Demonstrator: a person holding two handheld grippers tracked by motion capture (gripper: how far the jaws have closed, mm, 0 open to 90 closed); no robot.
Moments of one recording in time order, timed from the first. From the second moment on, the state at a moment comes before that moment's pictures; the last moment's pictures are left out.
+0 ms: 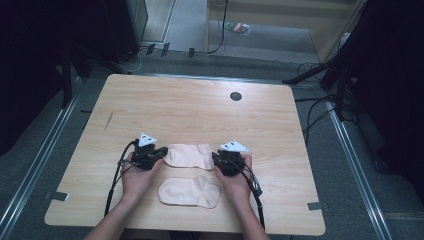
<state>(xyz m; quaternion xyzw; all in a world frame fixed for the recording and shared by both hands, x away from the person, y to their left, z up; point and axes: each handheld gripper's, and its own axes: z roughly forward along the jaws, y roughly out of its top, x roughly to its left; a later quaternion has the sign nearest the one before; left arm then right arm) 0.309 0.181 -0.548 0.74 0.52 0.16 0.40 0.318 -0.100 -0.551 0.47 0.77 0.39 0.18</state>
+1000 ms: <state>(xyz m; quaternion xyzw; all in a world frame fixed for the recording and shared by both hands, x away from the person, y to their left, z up) 0.212 0.197 -0.517 0.73 0.48 0.16 0.46 0.238 -0.114 -0.497 0.44 0.77 0.44 0.17</state>
